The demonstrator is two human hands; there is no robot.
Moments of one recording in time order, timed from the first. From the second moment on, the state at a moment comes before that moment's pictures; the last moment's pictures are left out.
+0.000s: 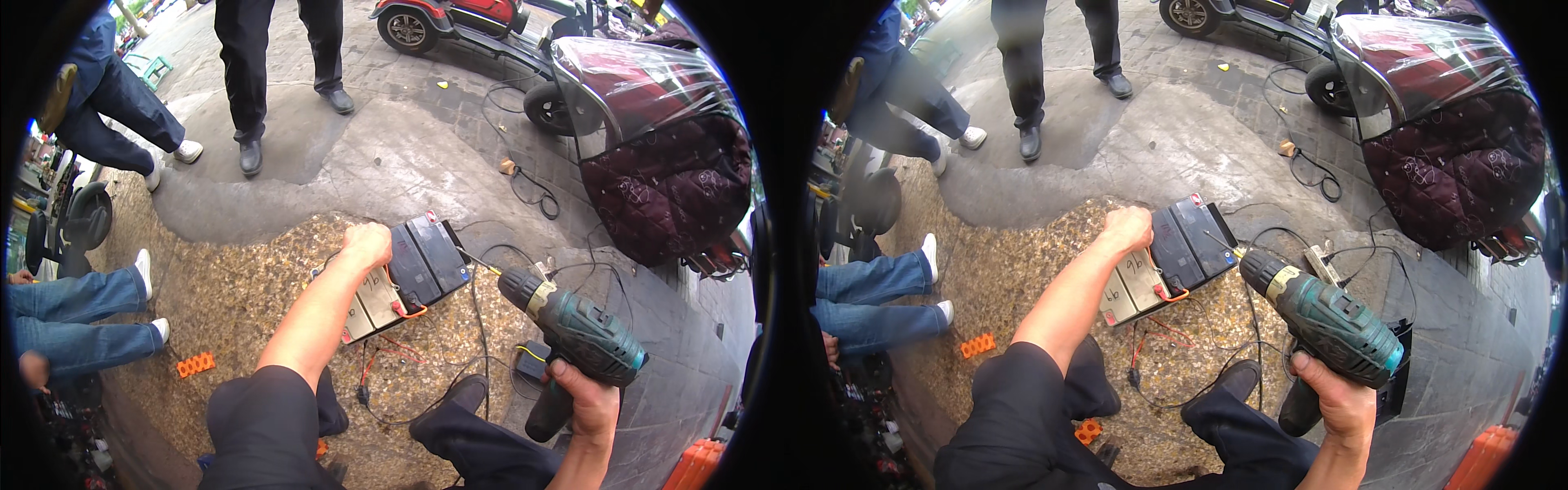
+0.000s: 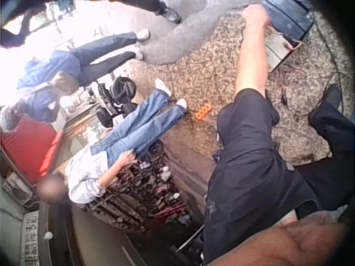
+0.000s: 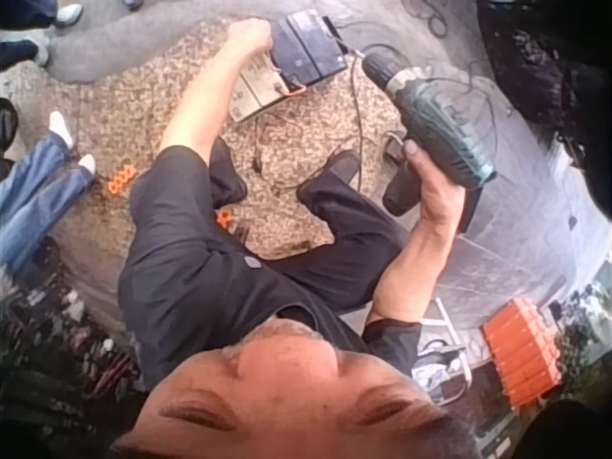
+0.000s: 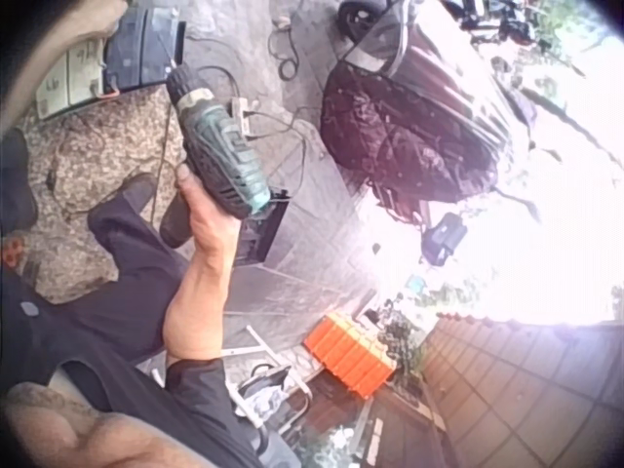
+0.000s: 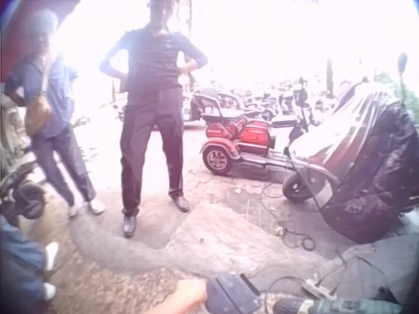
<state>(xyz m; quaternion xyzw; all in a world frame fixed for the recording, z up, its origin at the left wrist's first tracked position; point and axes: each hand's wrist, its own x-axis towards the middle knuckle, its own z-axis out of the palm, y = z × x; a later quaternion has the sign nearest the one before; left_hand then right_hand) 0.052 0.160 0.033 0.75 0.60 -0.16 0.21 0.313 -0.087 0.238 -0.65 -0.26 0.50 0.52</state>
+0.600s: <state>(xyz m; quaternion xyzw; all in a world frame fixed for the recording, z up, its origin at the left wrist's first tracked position) 0.002 0.108 0.130 0.33 0.47 0.34 0.75 0.281 -0.076 0.240 -0.58 -0.30 0.57 0.49</state>
